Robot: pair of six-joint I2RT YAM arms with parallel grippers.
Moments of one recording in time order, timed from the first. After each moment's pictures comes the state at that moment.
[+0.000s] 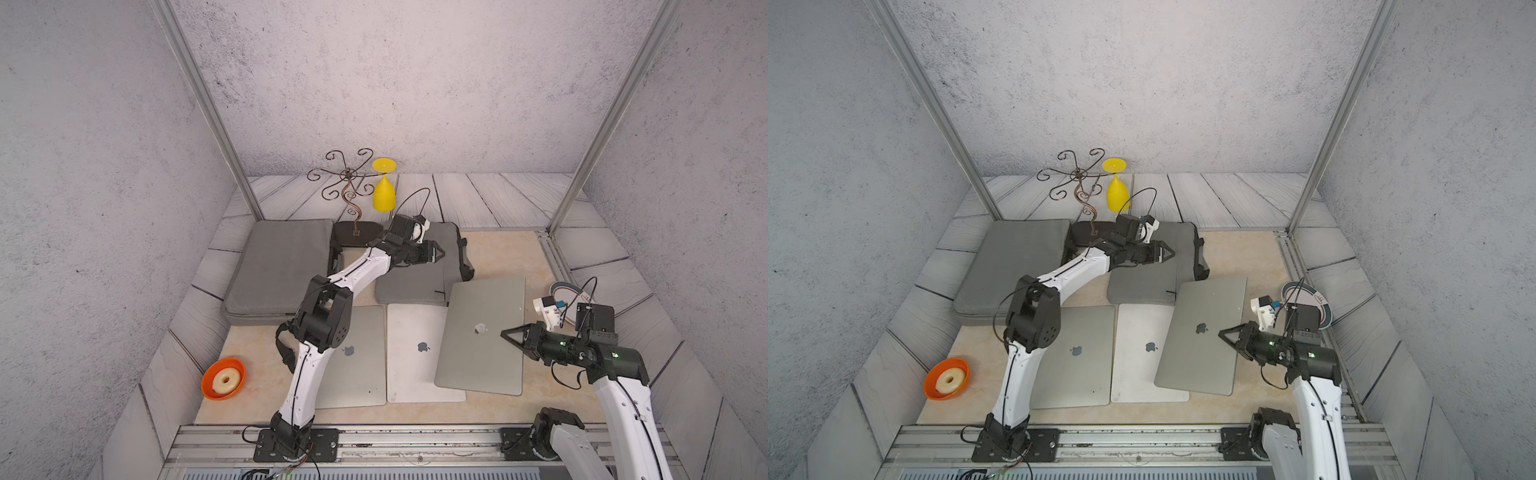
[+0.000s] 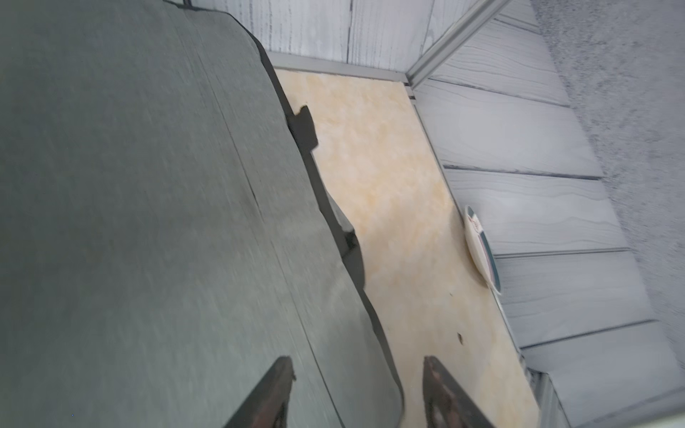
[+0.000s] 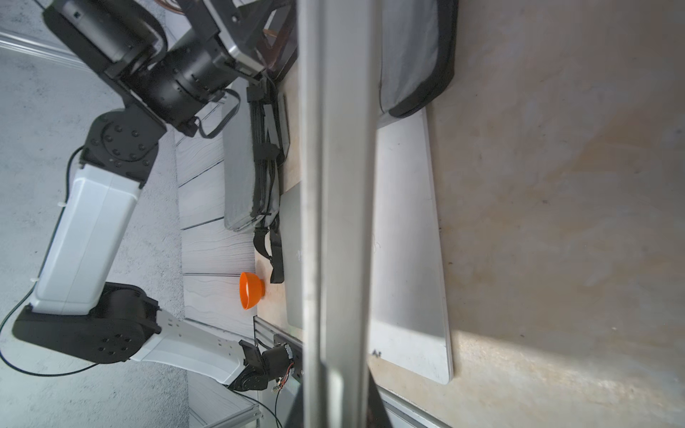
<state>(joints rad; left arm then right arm) -0.55 2.18 1.87 -0.30 0.52 -0.49 -0.17 0.73 0.76 -0.98 -0.93 0.43</state>
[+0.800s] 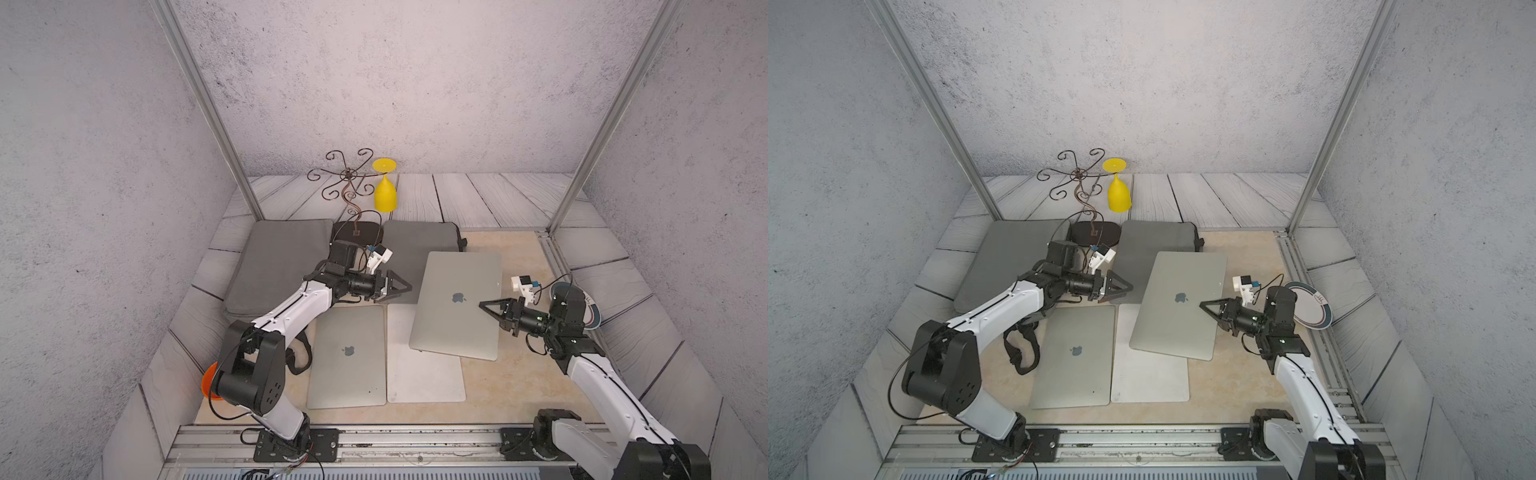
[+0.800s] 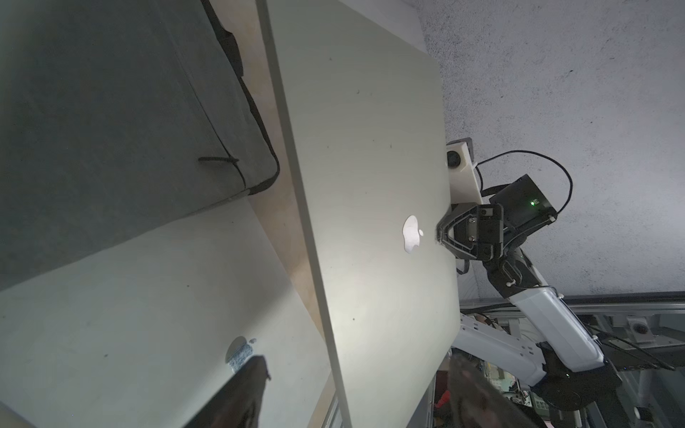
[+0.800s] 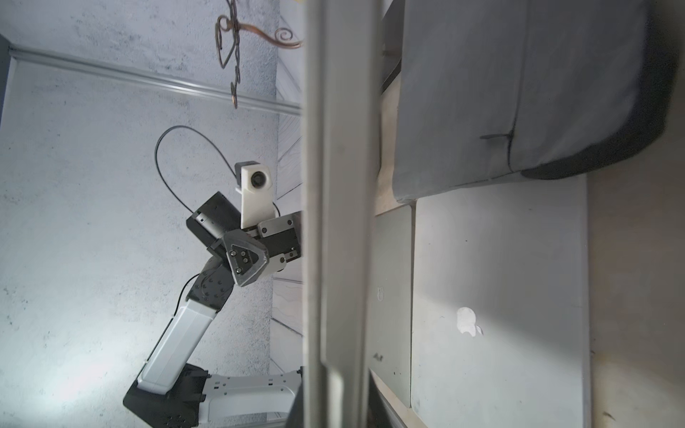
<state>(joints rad) -0.36 1.60 1.11 -0.22 1.09 -0.54 0.02 1.00 0.53 0.09 -1.08 1.03</state>
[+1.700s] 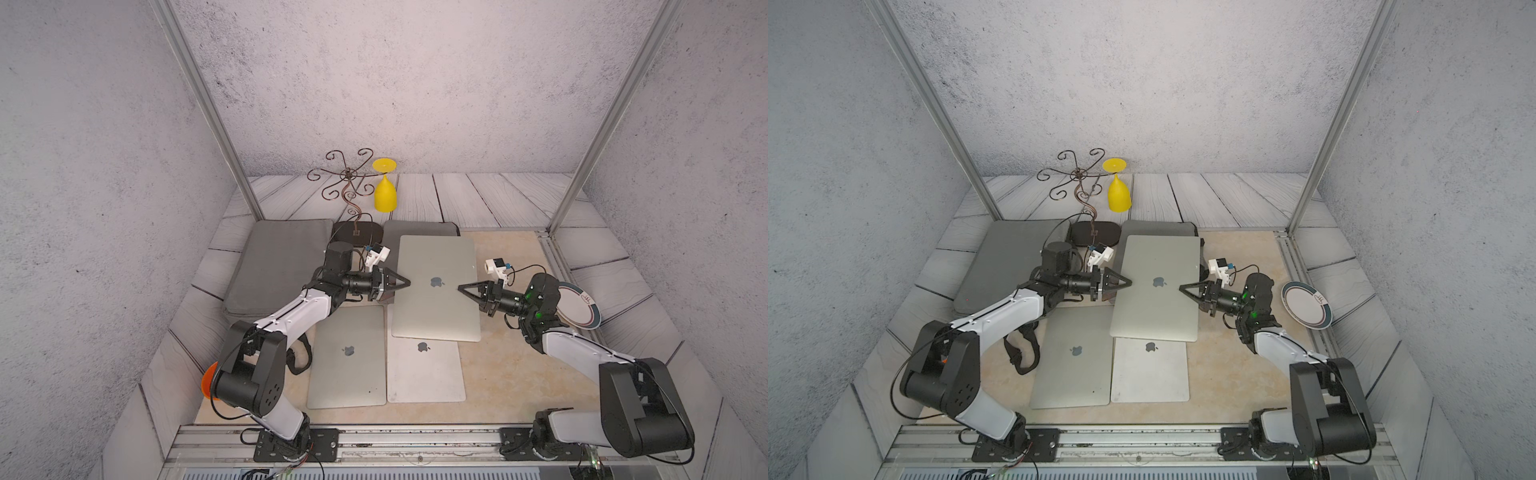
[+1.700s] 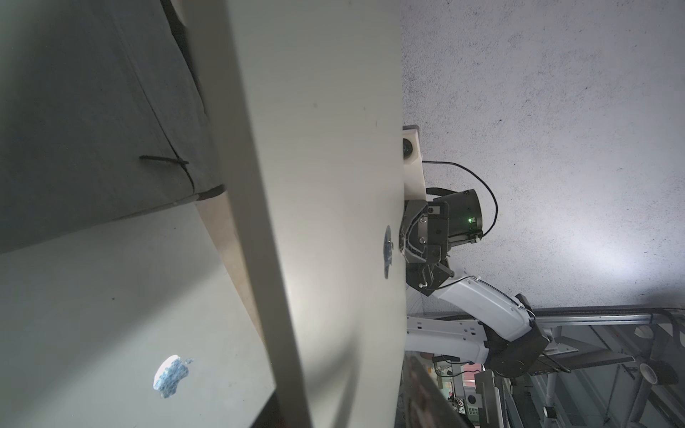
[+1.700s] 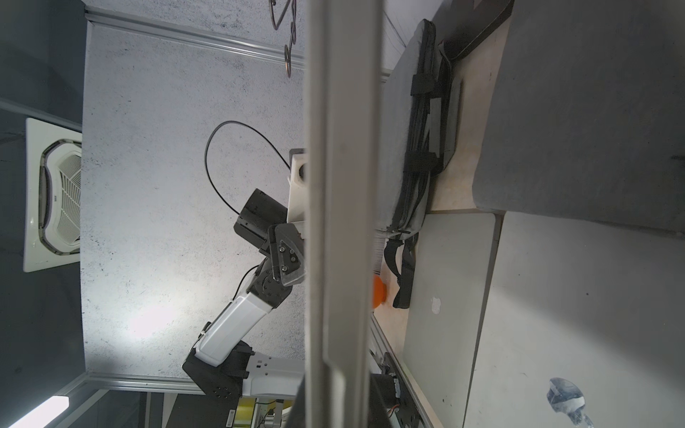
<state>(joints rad) -0.36 1.58 1.02 0.15 1.16 -0.91 0.15 1.35 0.58 0.74 -1.14 1.34</state>
